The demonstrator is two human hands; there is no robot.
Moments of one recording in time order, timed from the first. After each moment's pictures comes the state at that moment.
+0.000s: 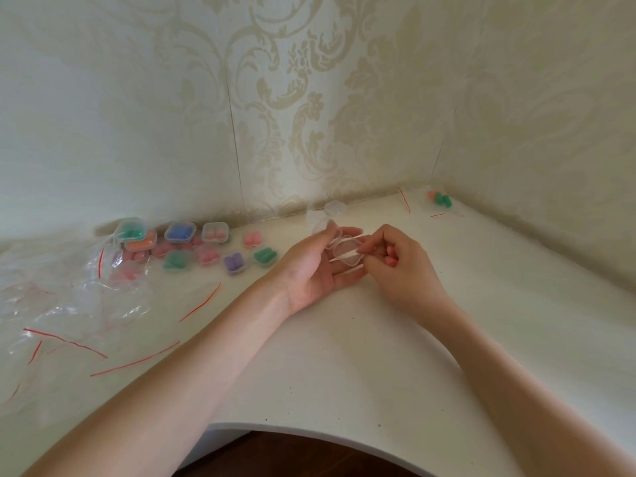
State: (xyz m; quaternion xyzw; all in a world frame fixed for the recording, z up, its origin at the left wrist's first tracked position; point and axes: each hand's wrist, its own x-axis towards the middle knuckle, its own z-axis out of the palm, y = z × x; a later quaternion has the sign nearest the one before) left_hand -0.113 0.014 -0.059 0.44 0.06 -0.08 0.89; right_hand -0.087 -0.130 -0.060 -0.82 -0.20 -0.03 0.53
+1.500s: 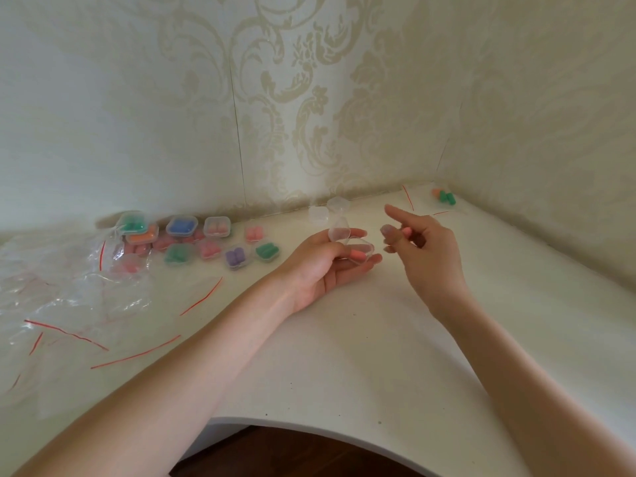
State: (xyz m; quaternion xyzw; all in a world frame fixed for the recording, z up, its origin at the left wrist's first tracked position) left_hand -0.115 0.007 -0.056 0.50 0.08 -0.07 0.86; right_hand -0.076 -0.141 -0.053 -0.79 -0.16 -0.08 0.59
